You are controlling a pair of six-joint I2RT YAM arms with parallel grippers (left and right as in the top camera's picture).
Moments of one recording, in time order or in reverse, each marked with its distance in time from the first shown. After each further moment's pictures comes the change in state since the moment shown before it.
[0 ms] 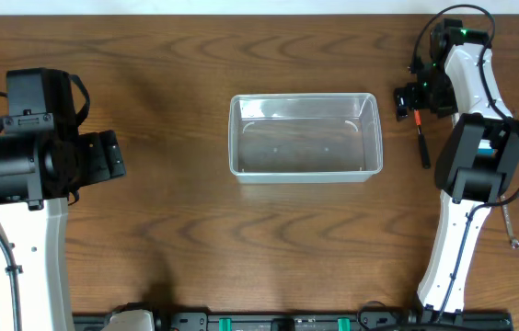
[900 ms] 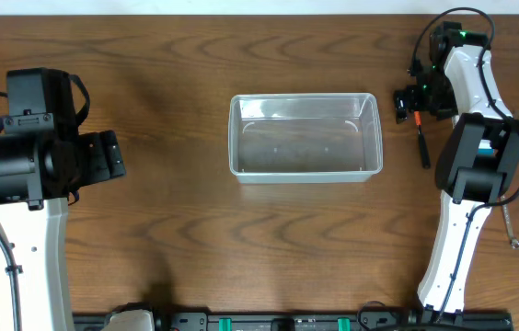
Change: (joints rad) left arm 0.000 0.000 0.000 0.000 0.000 0.000; right arm -0.001 0.000 -0.025 0.014 -0.006 -0.003
